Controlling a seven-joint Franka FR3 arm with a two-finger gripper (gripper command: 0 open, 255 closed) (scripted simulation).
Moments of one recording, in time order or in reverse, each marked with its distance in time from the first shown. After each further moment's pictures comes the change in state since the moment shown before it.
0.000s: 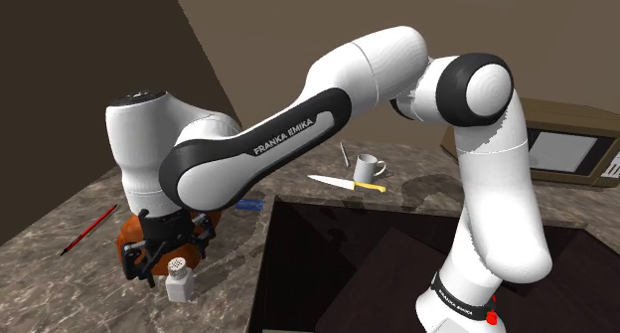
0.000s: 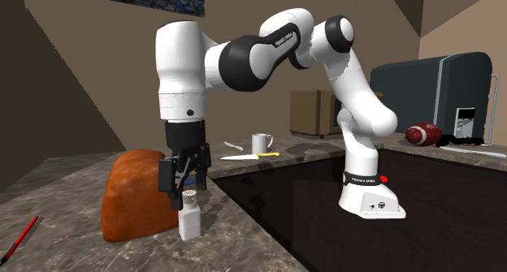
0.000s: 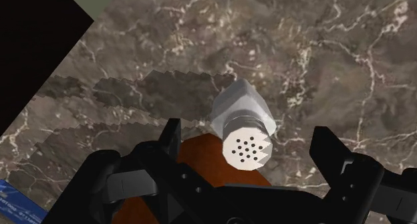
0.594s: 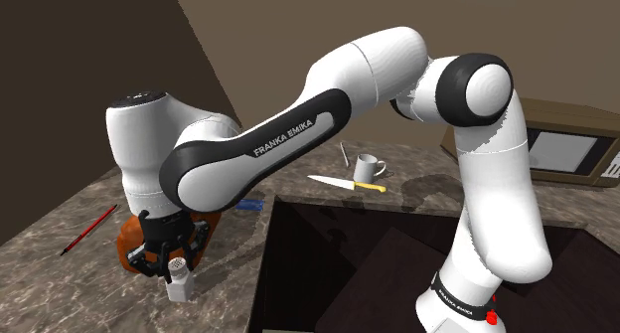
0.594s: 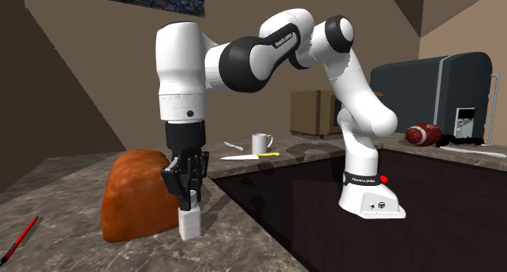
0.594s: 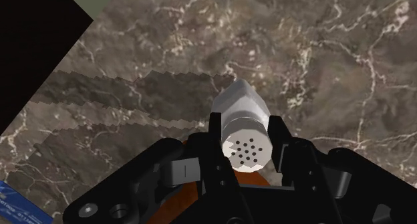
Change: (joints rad) arm 0.001 0.001 -0.001 -0.002 -0.001 0.004 0.001
